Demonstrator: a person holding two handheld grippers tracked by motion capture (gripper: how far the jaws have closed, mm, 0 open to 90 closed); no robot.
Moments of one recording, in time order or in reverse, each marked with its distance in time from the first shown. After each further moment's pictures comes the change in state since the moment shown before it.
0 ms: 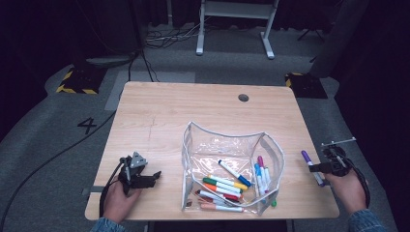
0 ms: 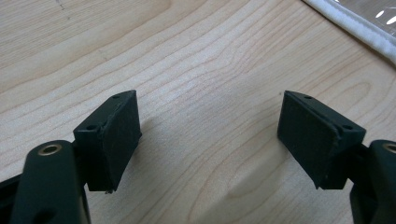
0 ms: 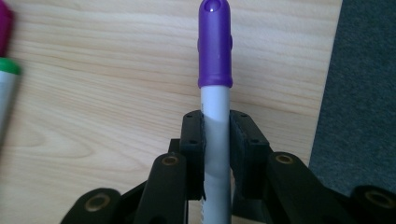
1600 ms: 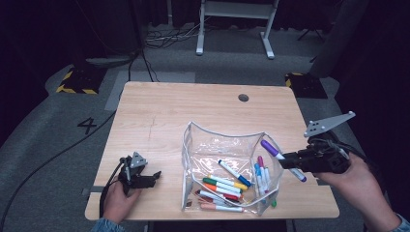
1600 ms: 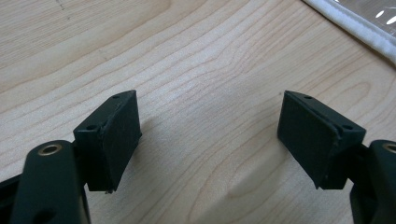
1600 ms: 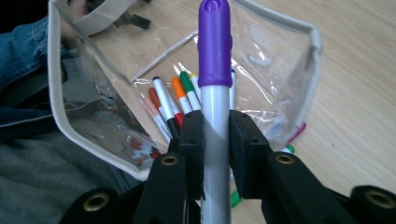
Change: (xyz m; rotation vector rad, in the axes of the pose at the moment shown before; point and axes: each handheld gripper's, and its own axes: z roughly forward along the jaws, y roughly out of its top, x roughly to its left) left arm 0.000 0.000 0.000 0.000 0.000 0.000; right arm 0.188 0.036 -0.162 -0.135 0.361 -0.568
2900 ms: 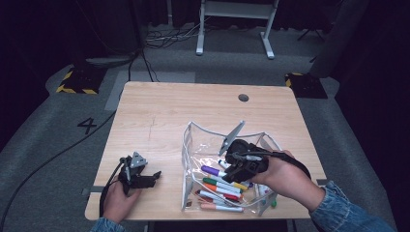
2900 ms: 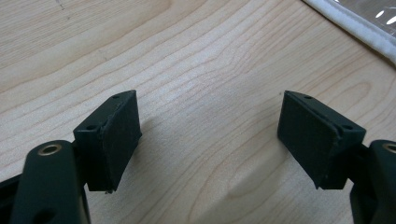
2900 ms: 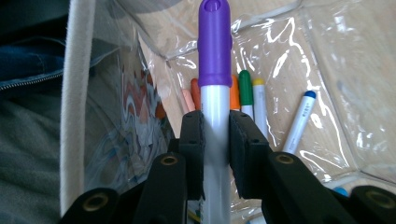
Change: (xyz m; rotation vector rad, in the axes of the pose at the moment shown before) left arm 0.000 0.000 0.000 -0.001 0.000 0.002; right arm 0.072 0.074 0.123 0.341 0.072 -0.282
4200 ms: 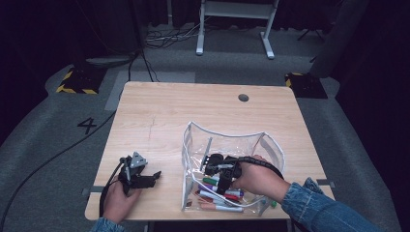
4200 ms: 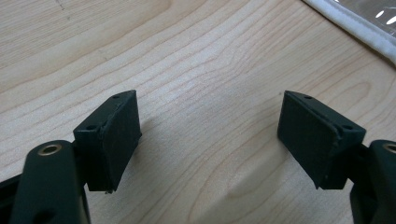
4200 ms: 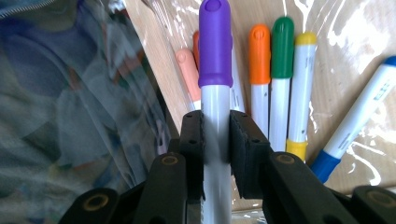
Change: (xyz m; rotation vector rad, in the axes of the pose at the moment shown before) left arm 0.000 0.000 0.000 0.001 0.000 -0.002; right arm -0.013 0.016 0.089 0.304 0.071 -0.007
